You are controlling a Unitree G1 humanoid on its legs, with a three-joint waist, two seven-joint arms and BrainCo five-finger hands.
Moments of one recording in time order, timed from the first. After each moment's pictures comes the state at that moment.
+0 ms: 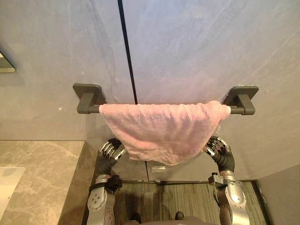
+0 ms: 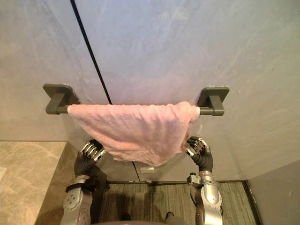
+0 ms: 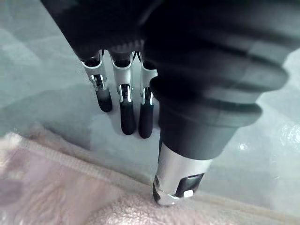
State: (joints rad) left arm 0.29 -0.05 0.08 0.03 -0.27 -0.25 -0.04; right arm 0.26 0.06 -0.15 -0.02 0.17 -0.19 0.05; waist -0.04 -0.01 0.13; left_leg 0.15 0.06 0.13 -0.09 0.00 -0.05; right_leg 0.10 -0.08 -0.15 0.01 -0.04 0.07
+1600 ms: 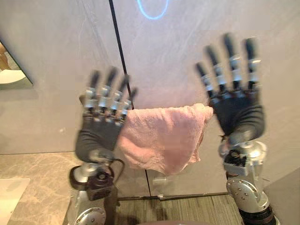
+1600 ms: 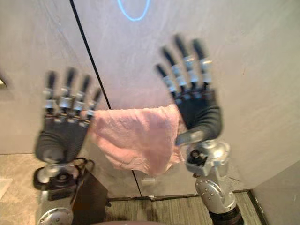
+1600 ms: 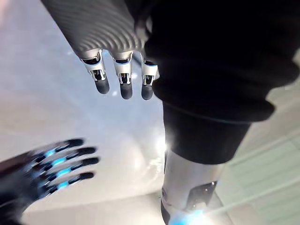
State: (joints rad) left arm 0.22 0.33 -0.29 -0.72 -0.97 -0.23 -0.33; right arm -0.10 -0.35 0.26 -0.65 0.89 -0.26 0.35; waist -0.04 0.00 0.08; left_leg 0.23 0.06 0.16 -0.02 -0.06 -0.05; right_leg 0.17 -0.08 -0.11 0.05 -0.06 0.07
